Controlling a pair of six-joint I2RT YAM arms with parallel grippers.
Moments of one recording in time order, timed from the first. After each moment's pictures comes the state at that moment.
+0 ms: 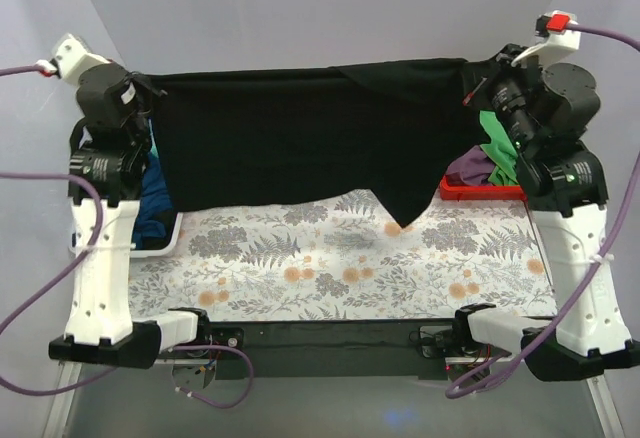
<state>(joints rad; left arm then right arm) -0.09 1.21 1.81 -0.70 -0.48 -0.61 0.27 1.16 1.75 -0.54 0.04 0.34</state>
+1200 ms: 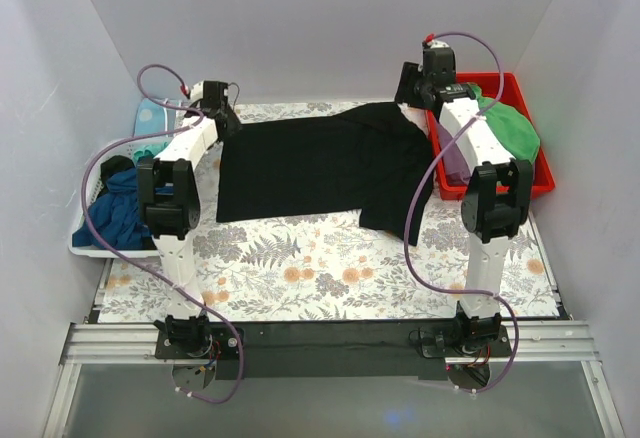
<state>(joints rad) -0.08 2.19 1.86 -0.45 -0.35 -0.57 0.20 2.11 2.01 -0.45 0.02 0.30</state>
